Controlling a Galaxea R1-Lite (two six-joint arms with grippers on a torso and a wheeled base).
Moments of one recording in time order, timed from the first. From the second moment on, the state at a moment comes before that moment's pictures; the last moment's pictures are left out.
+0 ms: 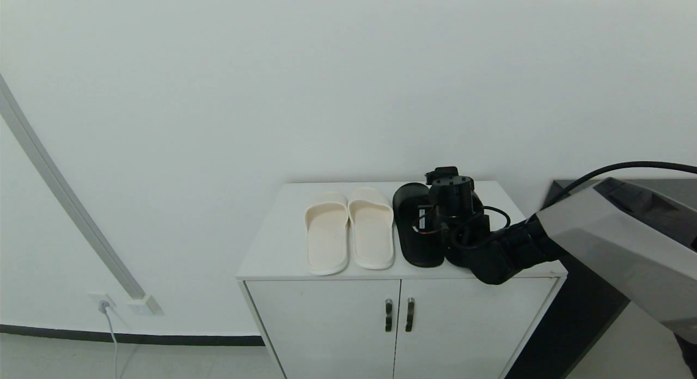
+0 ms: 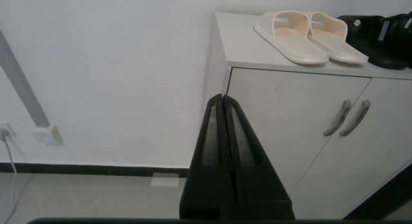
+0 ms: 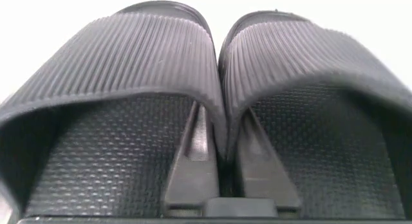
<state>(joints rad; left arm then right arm) 0.00 0.00 0.00 0.00 0.02 -0.09 0.57 2.29 -1.39 -0.66 -0.60 0.11</state>
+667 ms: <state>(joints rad) 0.00 0.00 0.00 0.00 0.01 -0.09 0.59 2.15 -1.27 -0.66 -0.57 0.11</state>
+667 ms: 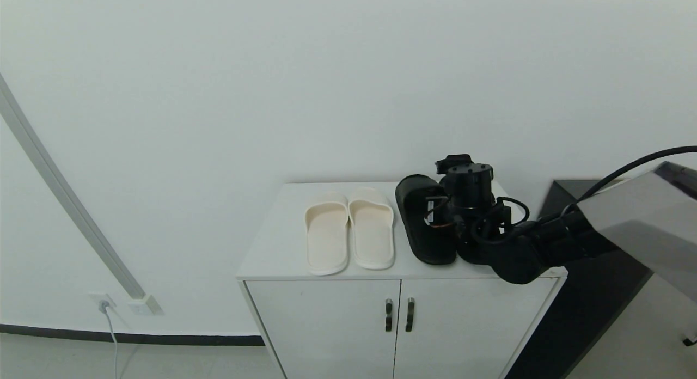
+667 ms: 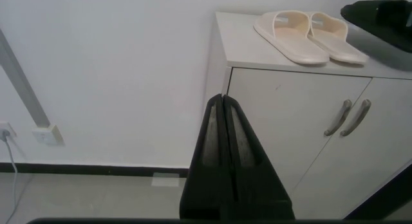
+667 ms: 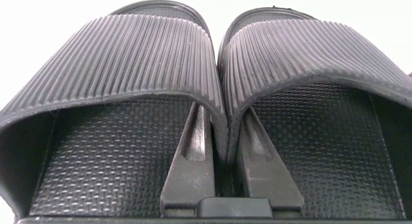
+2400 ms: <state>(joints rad) 0.00 0.00 0.00 0.00 0.02 -0.09 0.78 1.48 -0.56 -0.64 0.10 0.04</state>
